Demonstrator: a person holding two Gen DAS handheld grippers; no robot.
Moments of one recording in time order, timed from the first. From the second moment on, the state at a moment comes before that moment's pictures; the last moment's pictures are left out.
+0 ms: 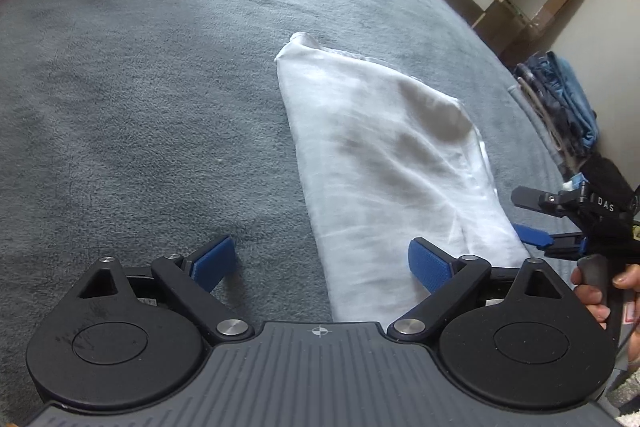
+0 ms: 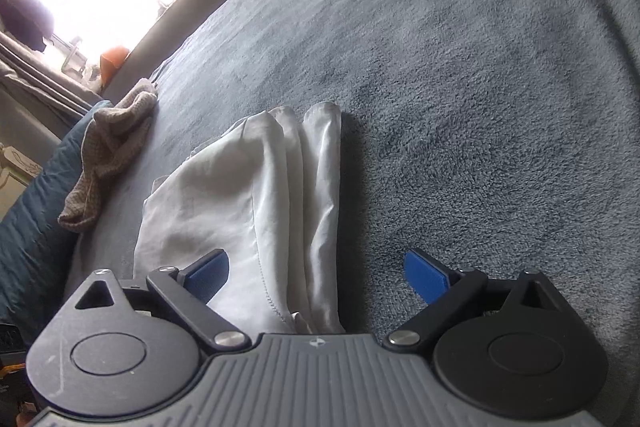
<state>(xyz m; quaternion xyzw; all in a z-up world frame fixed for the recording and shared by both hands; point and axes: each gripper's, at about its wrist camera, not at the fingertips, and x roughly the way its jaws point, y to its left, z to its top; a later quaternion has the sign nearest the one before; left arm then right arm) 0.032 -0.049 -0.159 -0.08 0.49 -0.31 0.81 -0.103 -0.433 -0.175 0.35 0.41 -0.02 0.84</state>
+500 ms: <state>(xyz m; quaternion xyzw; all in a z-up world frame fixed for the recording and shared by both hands) 0.103 -0.061 -0.180 -0.18 0.49 -0.34 0.78 -0.024 -0.461 -0.195 0.41 0.41 0.06 0.81</state>
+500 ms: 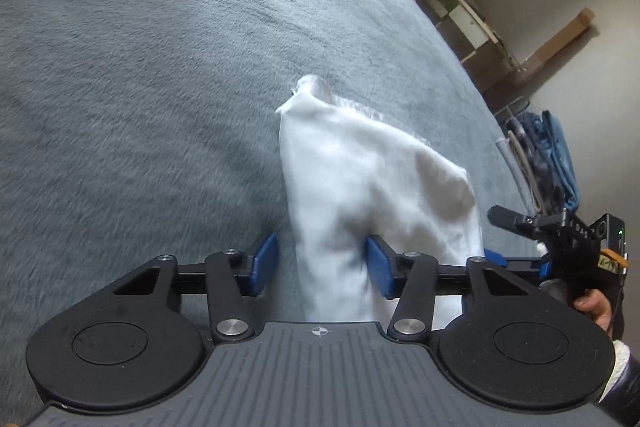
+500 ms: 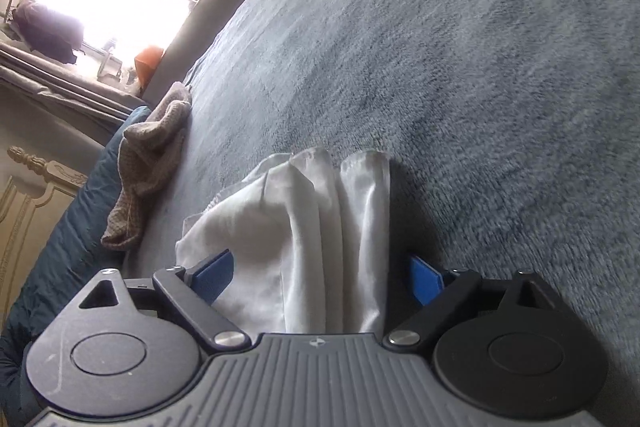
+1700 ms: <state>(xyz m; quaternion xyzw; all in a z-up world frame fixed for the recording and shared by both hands) 0.155 -0.089 -0.204 -0.28 0.53 -0.39 0.70 0.043 -0.453 -0.232 0.43 0.43 0.23 0.76</state>
